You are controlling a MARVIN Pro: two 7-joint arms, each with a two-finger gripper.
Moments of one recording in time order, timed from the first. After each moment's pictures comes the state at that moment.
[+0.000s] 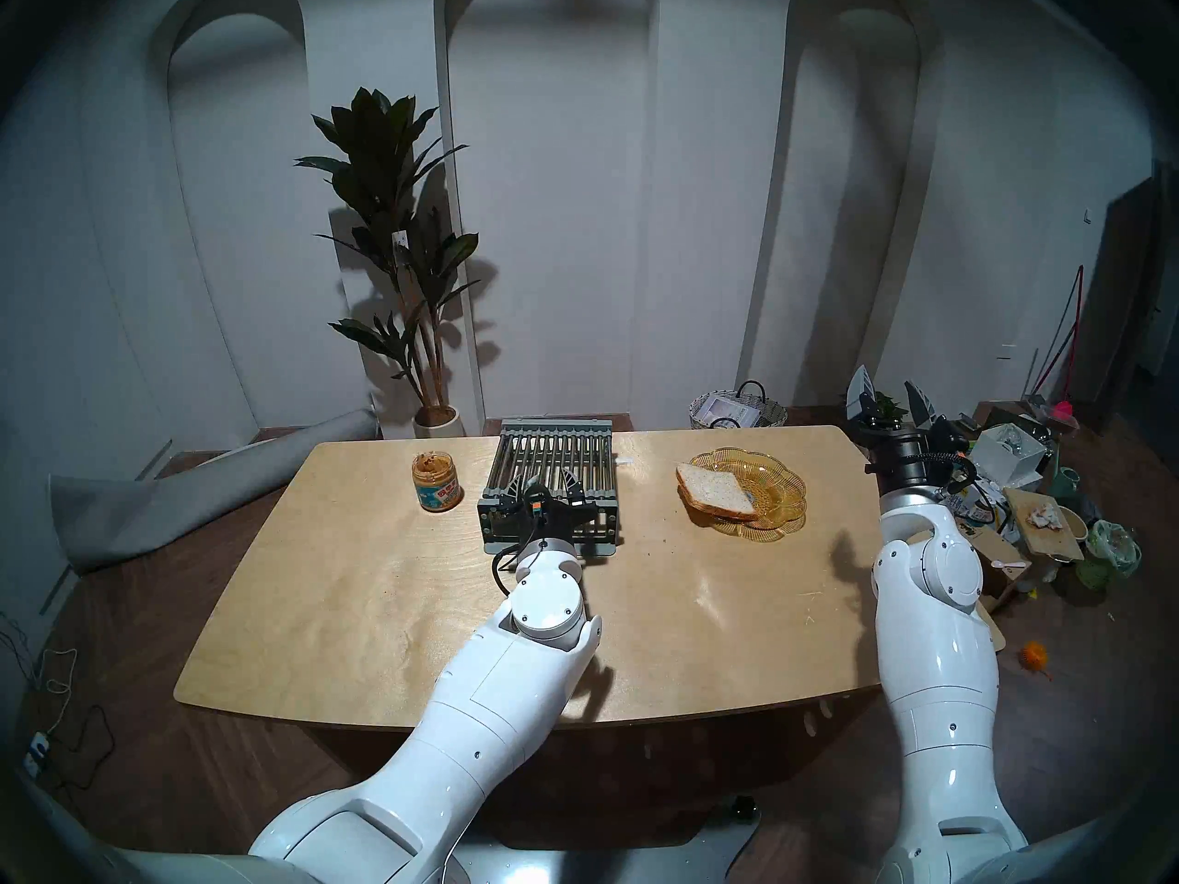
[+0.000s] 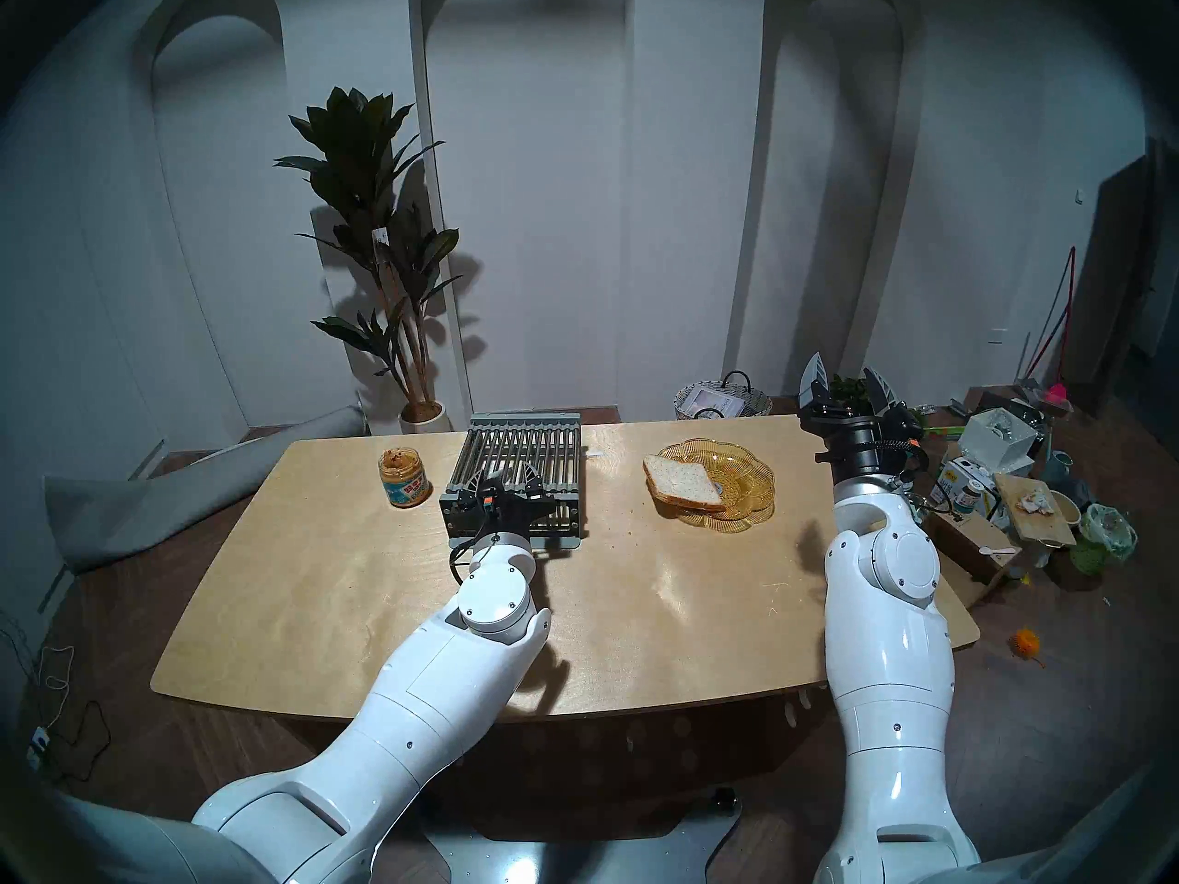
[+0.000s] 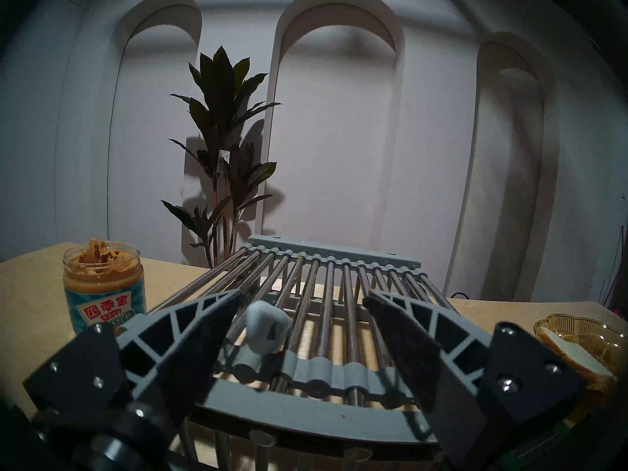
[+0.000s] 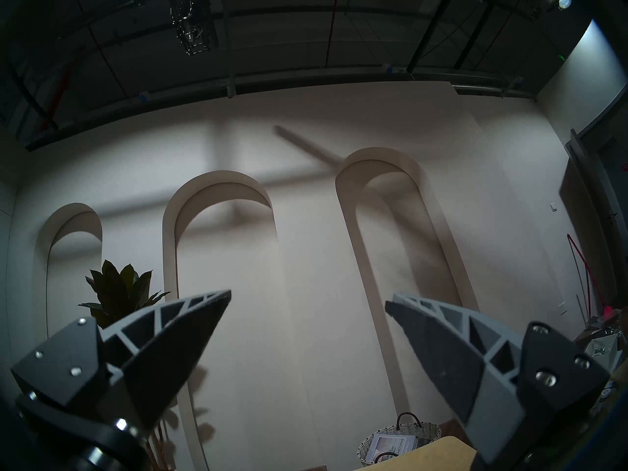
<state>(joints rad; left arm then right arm) 1.28 -1.55 -1.09 -1.14 -0.23 -0.25 0.54 -1.43 -1.44 1.88 -1.52 0.45 -0.32 0.30</state>
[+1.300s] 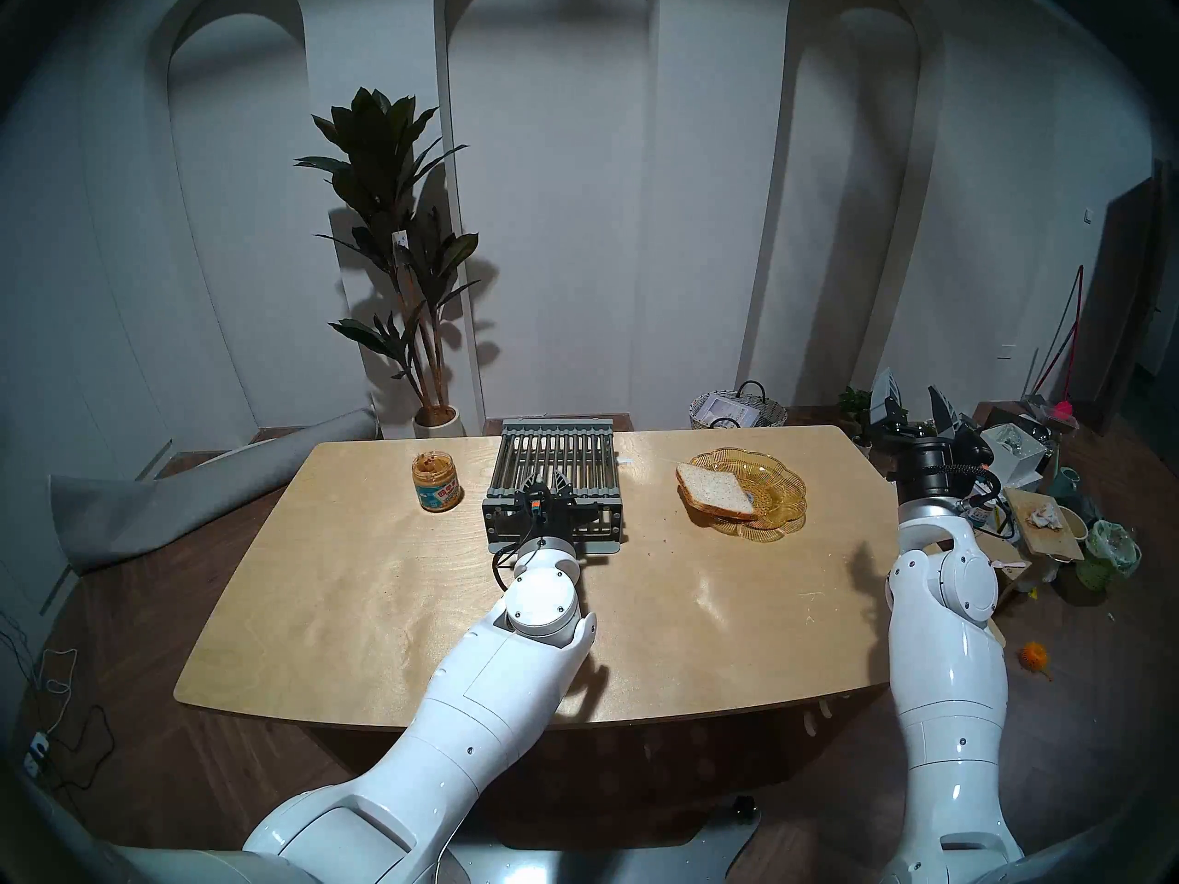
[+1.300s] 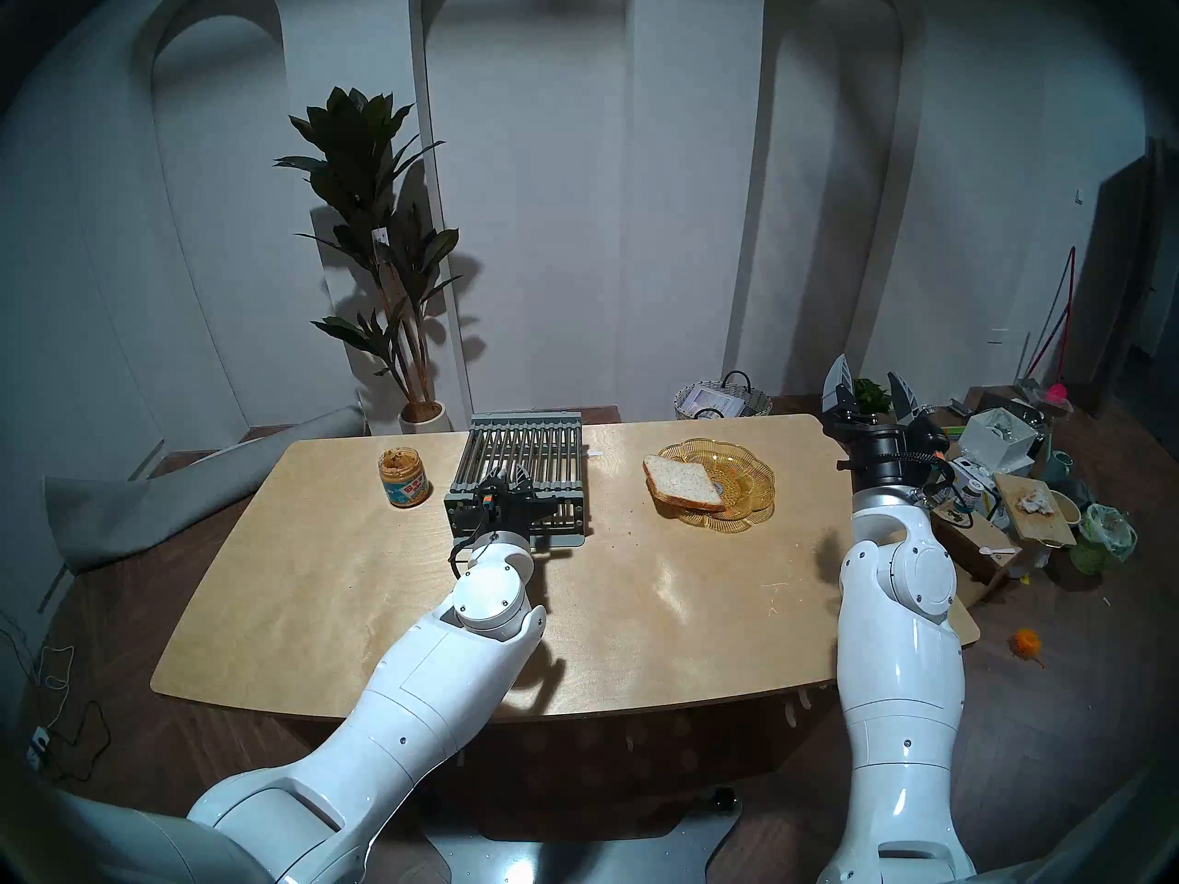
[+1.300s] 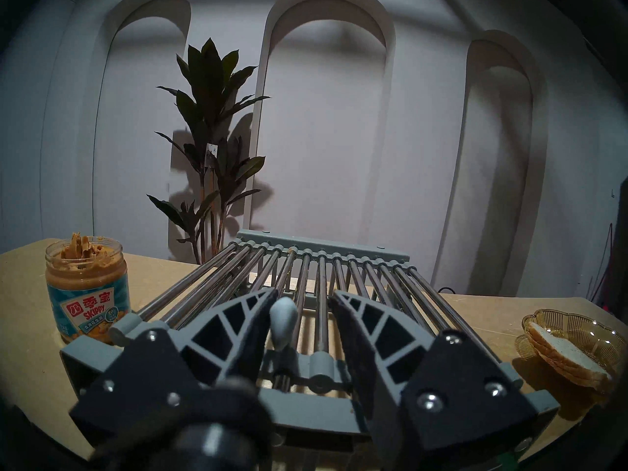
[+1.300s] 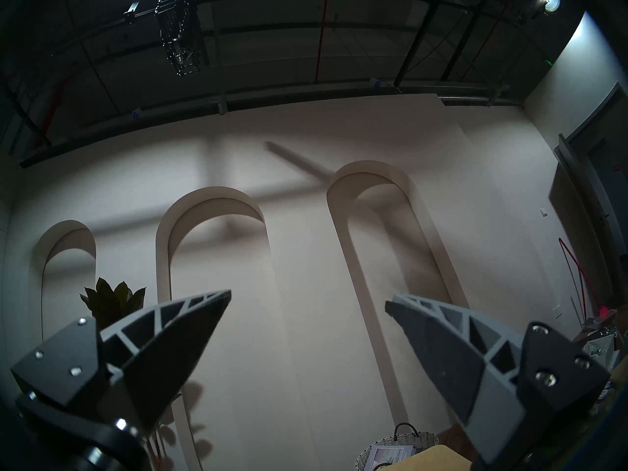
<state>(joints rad) 1.27 -1.54 -1.08 -1.12 -0.27 -0.24 0.49 -1.46 -1.45 1.94 -1.56 0.49 -0.33 0.33</state>
